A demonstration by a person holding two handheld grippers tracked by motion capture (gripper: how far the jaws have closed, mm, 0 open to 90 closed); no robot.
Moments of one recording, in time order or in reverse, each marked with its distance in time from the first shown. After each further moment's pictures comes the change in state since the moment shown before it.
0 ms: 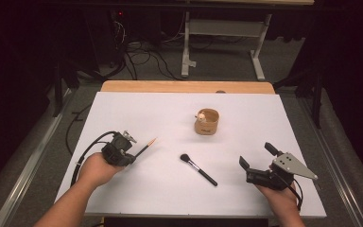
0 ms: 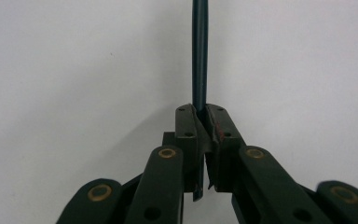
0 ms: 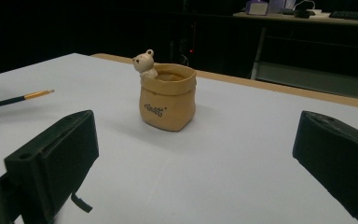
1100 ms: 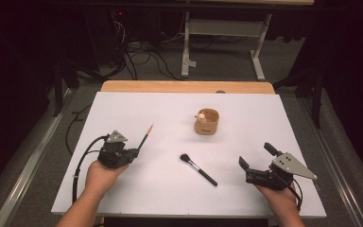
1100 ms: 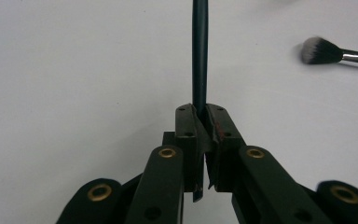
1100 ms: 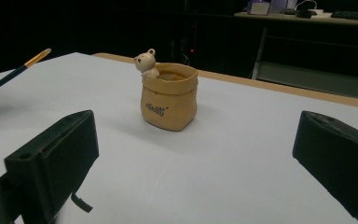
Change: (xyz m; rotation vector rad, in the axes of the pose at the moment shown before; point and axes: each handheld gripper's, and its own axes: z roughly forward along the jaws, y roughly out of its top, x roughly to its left) left arm -0.005 -0.023 -0.002 -0.350 -0.019 -0.184; right arm 0.001 0.000 0.000 0.002 0.006 -0.004
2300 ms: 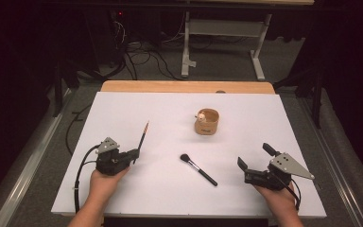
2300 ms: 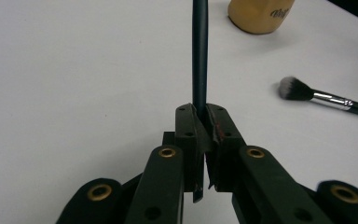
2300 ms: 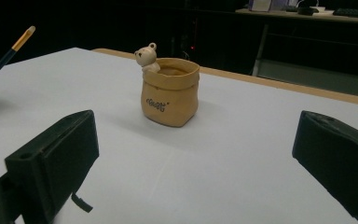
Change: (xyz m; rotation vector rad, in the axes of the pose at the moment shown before) left arm 0.004 -0.028 0.001 -0.239 -0.067 -0.080; right arm 0.002 -0.003 0.003 0.016 -0.003 -0.004
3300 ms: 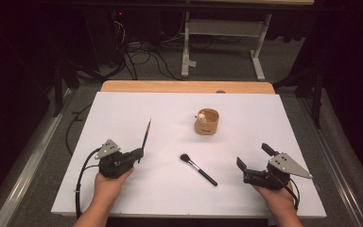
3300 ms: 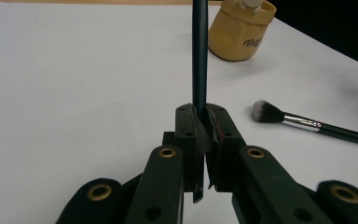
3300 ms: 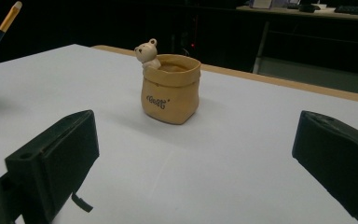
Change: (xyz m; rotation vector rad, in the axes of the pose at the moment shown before) left arm -0.017 -0.002 -0.001 -0.103 -0.035 0.013; right arm 0.001 -0.001 0.003 0.008 0.001 -0.006
